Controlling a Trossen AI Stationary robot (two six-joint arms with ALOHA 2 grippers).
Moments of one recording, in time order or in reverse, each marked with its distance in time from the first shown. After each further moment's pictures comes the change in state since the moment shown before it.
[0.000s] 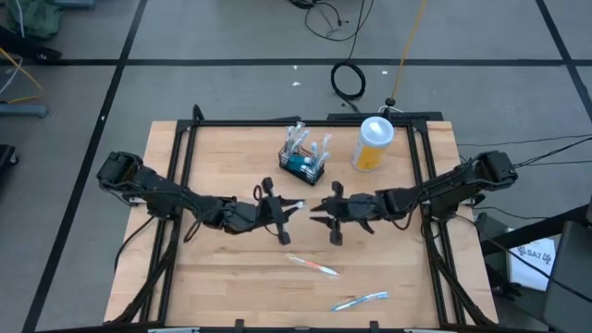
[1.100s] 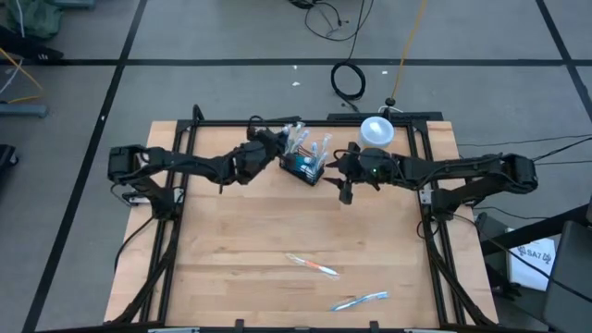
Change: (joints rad) left arm 0.512 0.052 -0.067 0.112 -0.037 -0.208; right arm -0.359 -0.228 0.003 -0.268 -0.158 -0.203
